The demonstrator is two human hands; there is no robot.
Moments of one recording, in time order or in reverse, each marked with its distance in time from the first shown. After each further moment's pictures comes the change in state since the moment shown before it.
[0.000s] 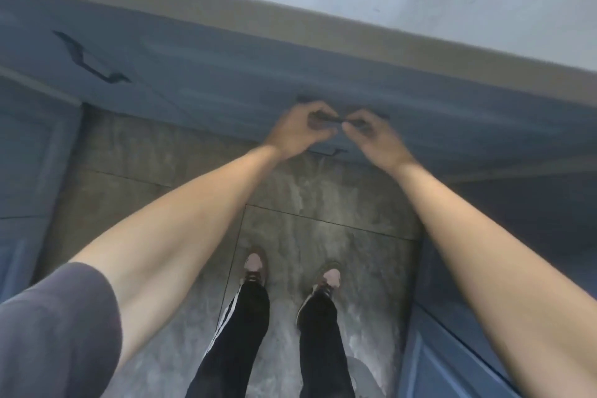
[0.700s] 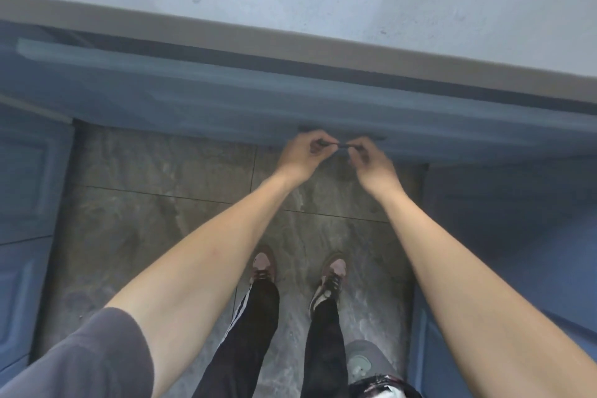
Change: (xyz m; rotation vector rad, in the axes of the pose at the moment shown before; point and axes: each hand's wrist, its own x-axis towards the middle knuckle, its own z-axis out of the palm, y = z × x) left_hand -0.037 -0.005 0.010 -0.113 0.001 -0.039; right_hand -0.045 -0.006 0.039 0.065 0.165 0.248
